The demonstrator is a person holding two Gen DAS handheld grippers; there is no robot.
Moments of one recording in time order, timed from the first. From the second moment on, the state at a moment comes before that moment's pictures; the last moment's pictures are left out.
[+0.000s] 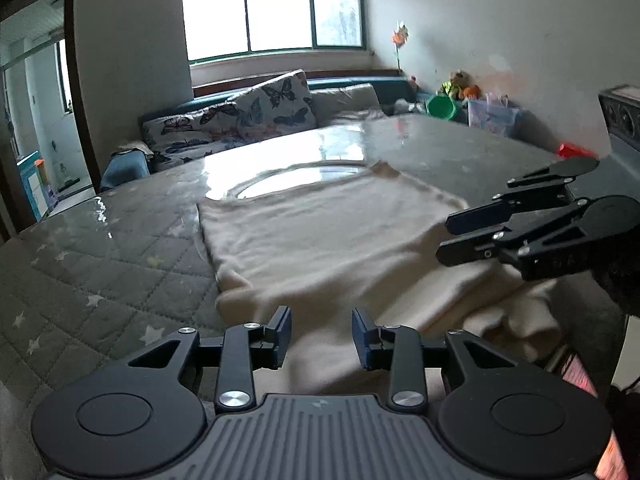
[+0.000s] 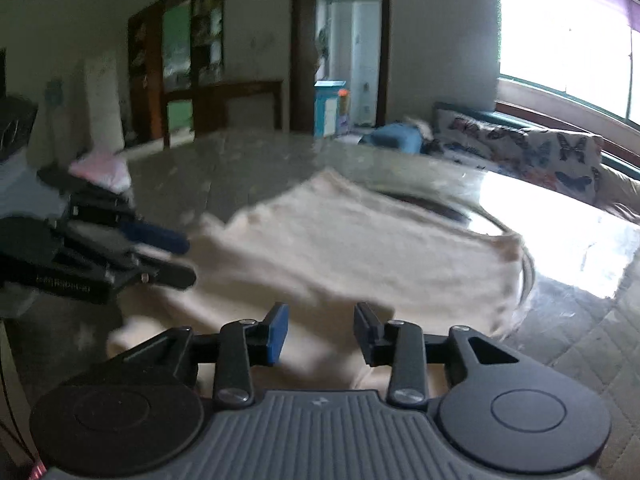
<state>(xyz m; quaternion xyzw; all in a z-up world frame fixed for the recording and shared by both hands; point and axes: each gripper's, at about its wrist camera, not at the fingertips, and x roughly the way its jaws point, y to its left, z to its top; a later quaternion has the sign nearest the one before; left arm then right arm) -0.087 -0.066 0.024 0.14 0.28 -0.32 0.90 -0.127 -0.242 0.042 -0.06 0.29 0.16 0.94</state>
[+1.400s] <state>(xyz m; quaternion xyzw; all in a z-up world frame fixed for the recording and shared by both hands) -0.134 -0.081 0.015 0.30 0.16 -0.40 0.85 -0.203 -0.282 0.066 -0.13 0.31 0.17 0.93</state>
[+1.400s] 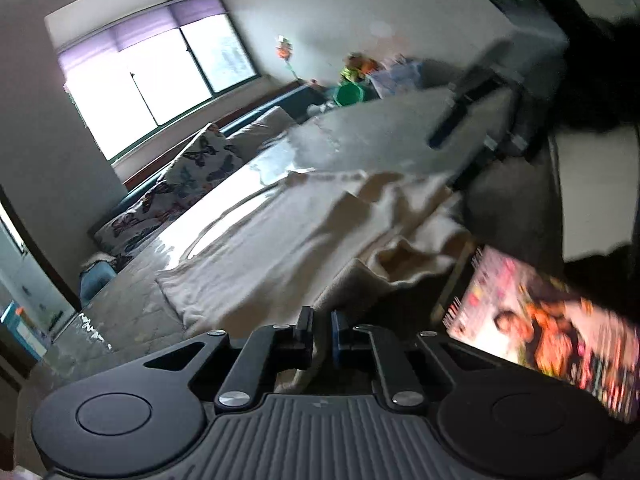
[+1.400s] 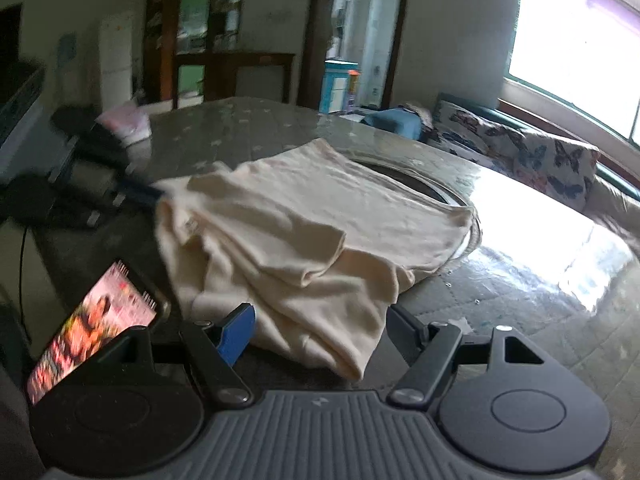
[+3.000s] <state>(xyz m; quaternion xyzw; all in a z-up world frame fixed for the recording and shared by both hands) -0.136 -0.054 0.013 0.31 0.15 -0.39 0.85 -0.184 -0.255 0.065 -0.13 0.26 0.19 0.94</state>
